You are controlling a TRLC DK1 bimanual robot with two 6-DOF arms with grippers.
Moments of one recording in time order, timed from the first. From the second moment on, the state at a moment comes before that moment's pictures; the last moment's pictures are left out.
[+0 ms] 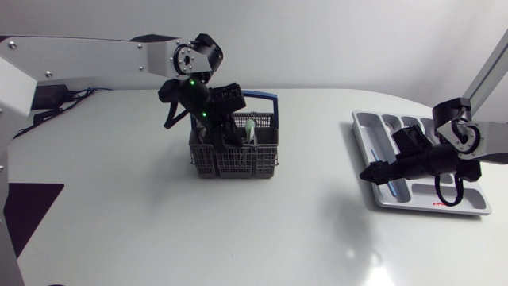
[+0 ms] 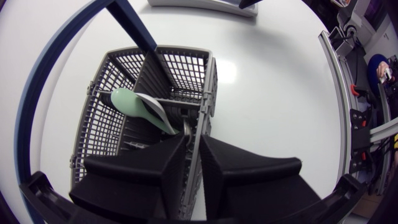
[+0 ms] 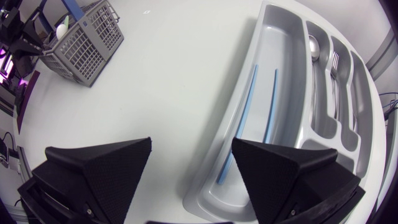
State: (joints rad) left arm -0.43 2.08 1.73 -0.87 0.40 0.92; right arm -0.22 1.66 0.86 -0.31 -0.39 -0.39
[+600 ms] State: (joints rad) left arm -0.43 2.05 1.63 -0.81 0.43 0.89; right arm -0.22 1.65 0.82 -0.29 -0.38 -0.39
